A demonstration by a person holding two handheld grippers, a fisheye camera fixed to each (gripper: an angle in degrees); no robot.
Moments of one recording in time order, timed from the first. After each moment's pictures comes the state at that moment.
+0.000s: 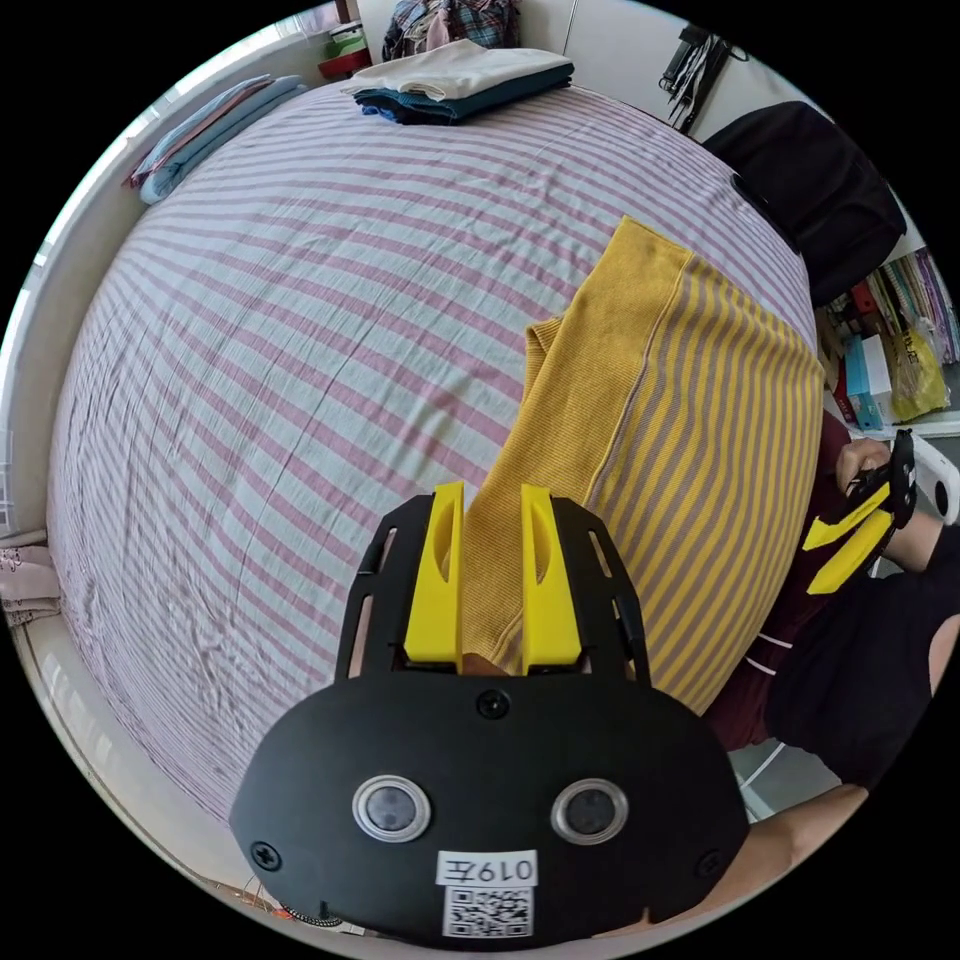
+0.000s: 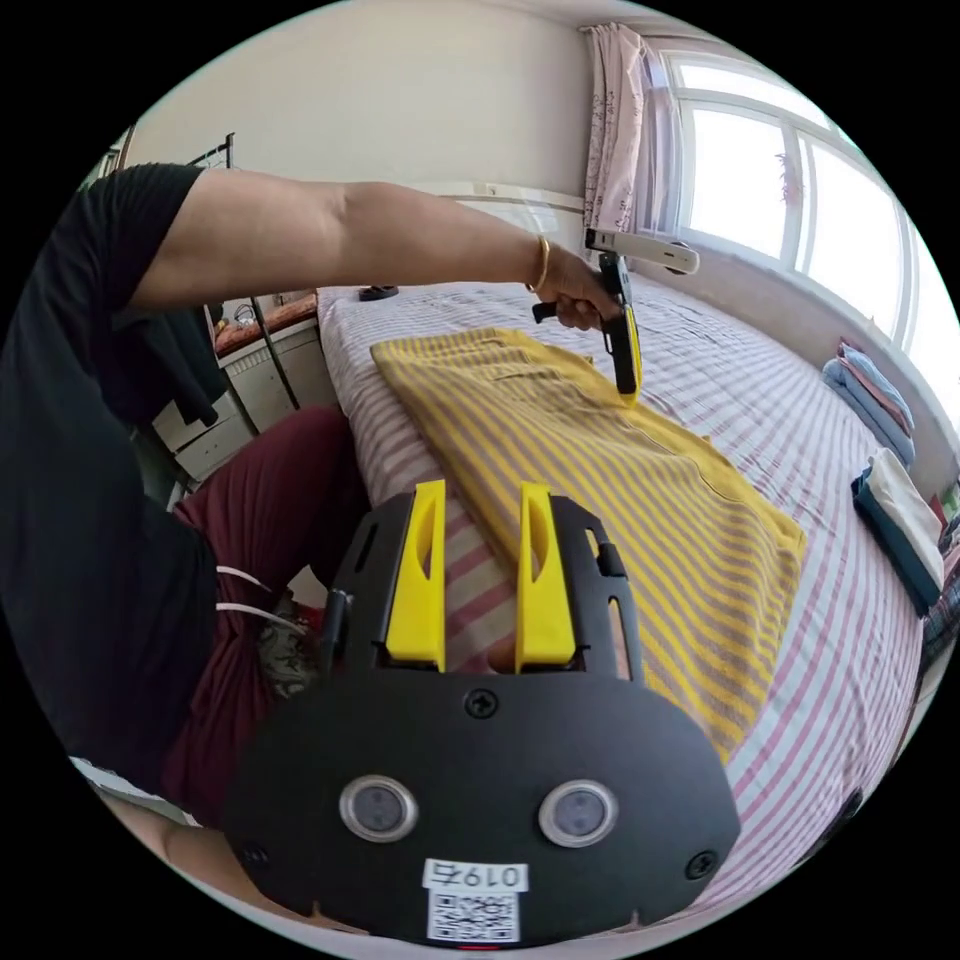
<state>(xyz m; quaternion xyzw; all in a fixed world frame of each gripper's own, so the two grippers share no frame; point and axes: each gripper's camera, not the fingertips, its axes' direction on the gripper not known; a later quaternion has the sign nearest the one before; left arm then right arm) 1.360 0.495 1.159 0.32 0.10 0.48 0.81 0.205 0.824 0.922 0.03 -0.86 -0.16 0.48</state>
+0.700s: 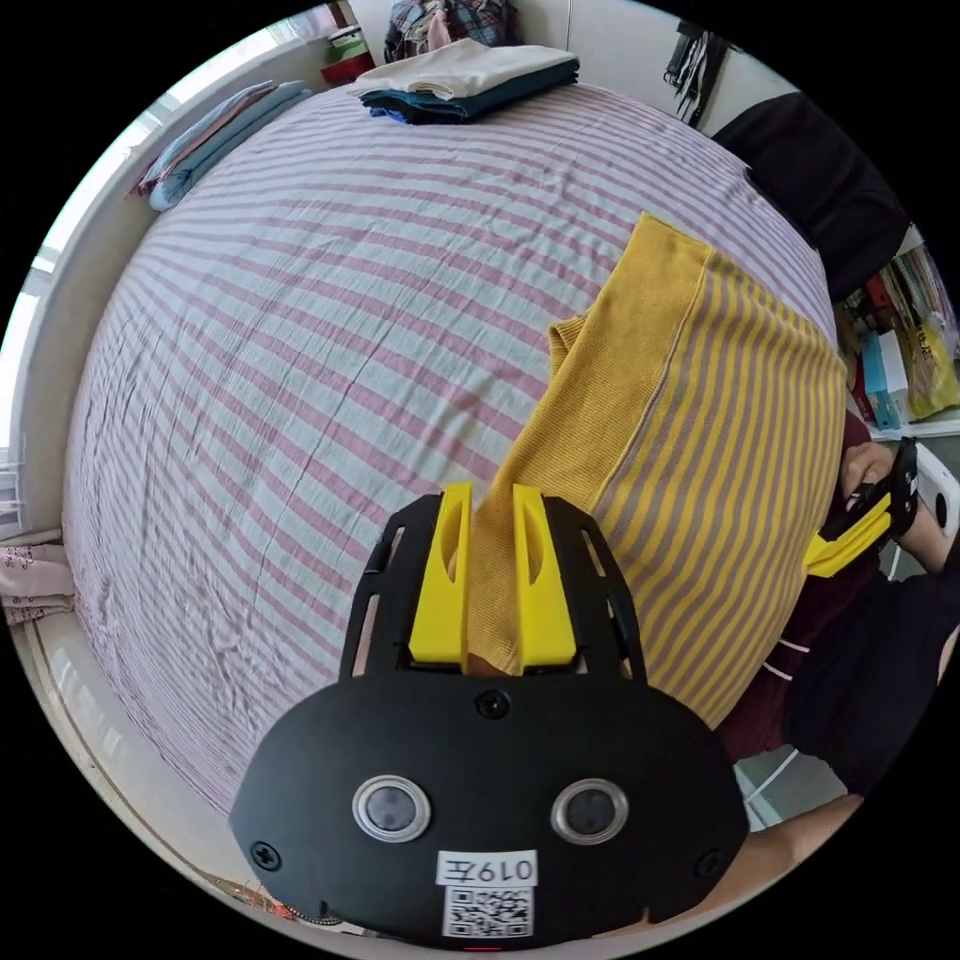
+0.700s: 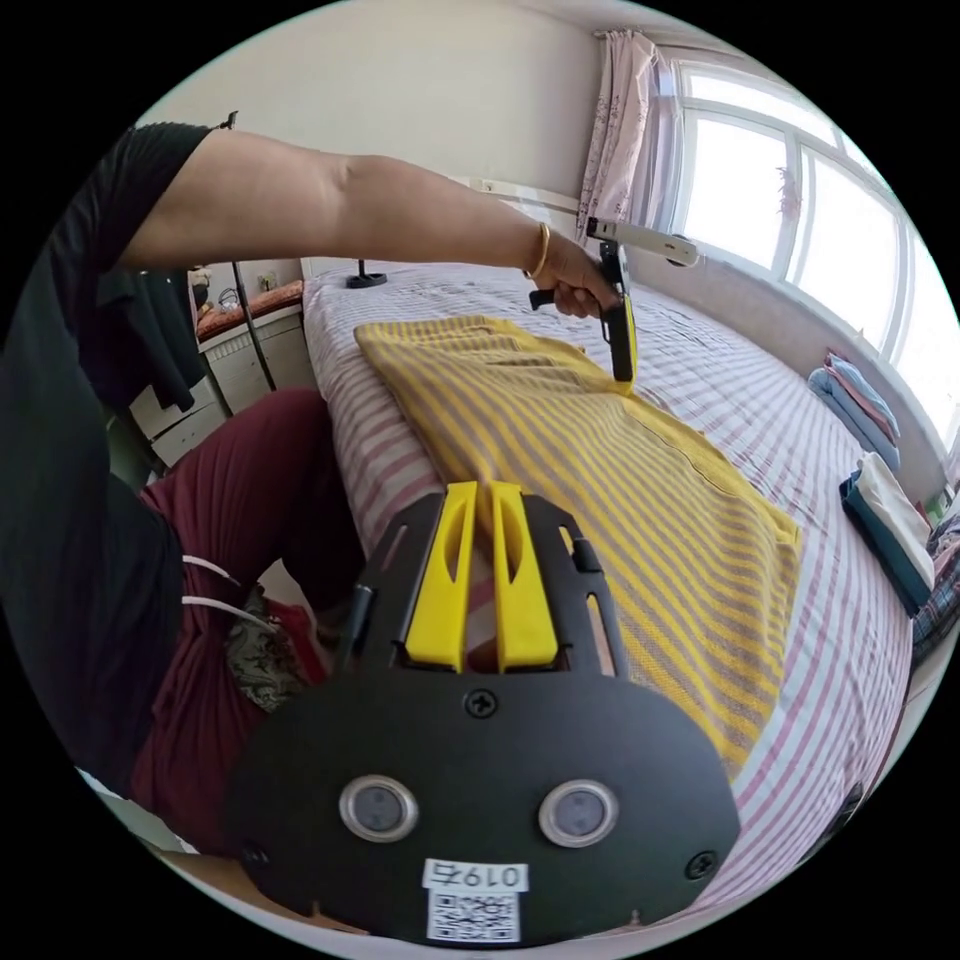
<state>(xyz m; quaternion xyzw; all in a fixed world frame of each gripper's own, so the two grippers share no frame) 1.306 0.507 1.174 0.33 0.08 0.47 0.82 0.174 0.849 0.839 0.05 -0.85 -0.17 0.50</state>
